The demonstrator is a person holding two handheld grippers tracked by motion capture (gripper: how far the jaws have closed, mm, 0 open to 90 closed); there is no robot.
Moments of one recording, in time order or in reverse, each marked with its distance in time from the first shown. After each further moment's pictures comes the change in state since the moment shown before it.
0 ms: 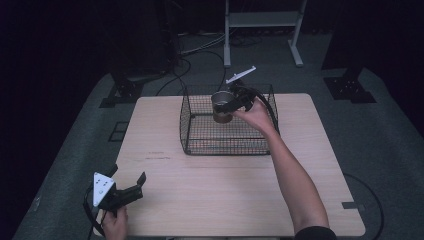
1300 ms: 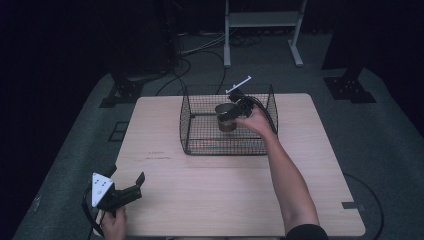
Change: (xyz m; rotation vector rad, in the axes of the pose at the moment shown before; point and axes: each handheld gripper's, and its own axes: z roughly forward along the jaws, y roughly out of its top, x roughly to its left) left arm 0.003 -0.001 -0.001 -0.001 0.001 -0.004; right arm -0.023 -0.029 0.039 0.142 -0.020 0.050
